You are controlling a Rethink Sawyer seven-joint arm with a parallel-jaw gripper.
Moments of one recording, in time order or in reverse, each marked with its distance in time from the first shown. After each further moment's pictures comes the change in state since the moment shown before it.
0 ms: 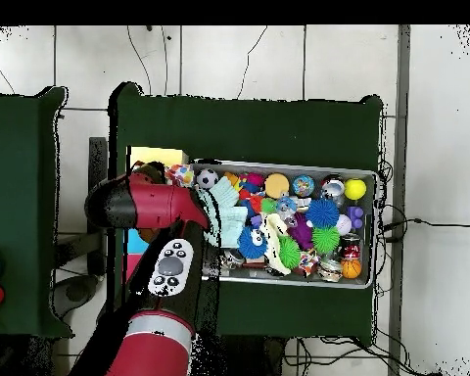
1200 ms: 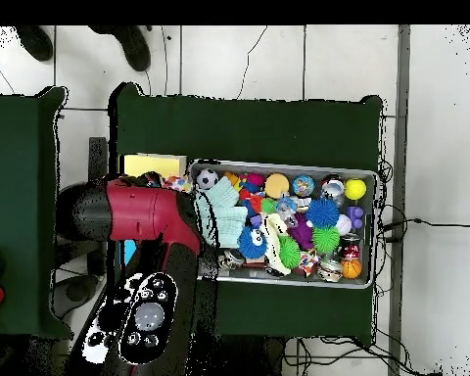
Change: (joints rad) arm 0.046 -0.203 -0.063 0.062 -0.007 0.320 0.000
